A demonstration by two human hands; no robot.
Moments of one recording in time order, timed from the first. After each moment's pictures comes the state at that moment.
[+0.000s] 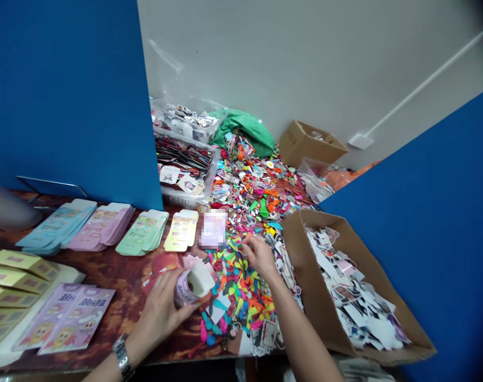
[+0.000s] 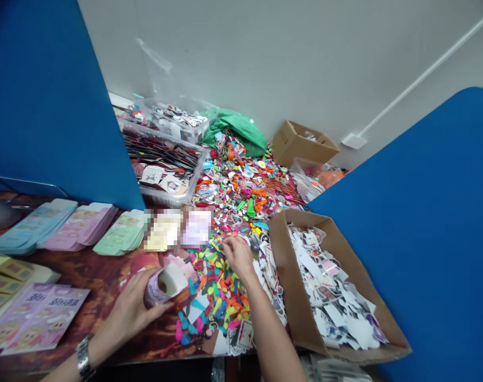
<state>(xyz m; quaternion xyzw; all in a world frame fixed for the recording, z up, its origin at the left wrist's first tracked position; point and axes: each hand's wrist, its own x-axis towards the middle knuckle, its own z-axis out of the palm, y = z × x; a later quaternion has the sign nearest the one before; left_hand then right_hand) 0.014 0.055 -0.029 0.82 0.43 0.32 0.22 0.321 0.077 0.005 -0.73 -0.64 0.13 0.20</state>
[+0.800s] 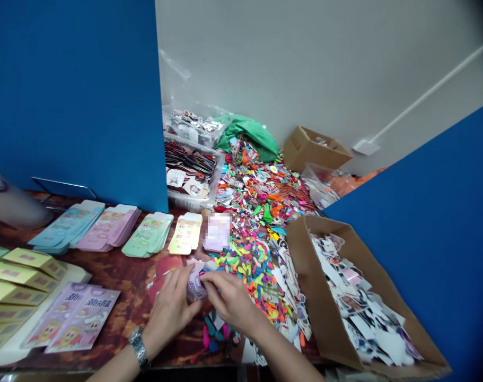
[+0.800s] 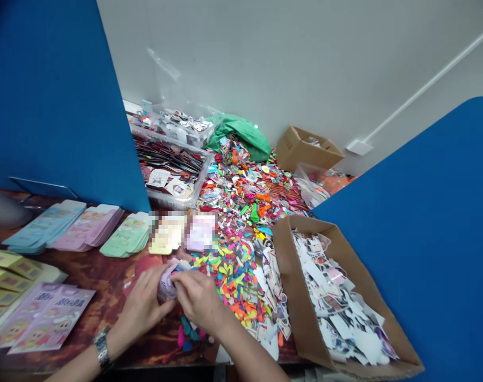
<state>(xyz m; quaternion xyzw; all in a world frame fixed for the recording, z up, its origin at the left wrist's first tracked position) 0.028 0.060 -0.033 0.81 0.45 0.30 0.22 0.207 0.034 0.048 -0.50 -0.77 0.21 0.33</state>
